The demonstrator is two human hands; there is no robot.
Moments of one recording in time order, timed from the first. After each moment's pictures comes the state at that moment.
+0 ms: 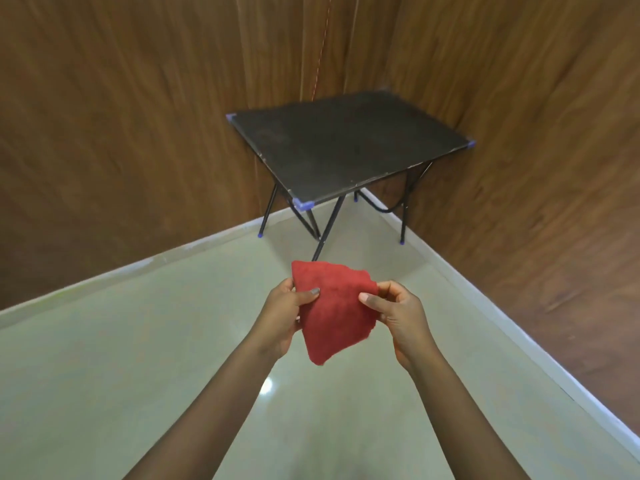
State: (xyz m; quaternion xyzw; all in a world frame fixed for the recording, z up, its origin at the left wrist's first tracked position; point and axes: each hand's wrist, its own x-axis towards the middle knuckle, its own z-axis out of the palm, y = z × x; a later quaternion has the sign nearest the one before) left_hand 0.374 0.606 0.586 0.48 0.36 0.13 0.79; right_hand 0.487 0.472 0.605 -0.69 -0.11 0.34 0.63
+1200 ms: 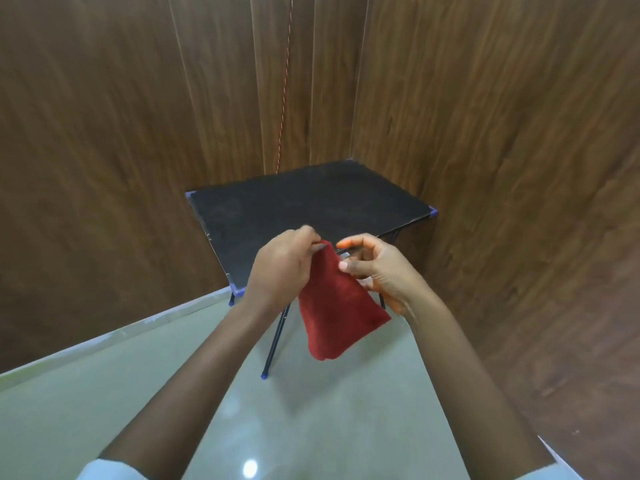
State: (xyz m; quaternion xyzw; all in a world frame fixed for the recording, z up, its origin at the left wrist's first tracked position) left_hand 0.617 0.606 0.747 0.88 0.16 0.41 0.17; right_hand 0.738 0.483 0.761 -0.67 -0.32 0.34 0.57
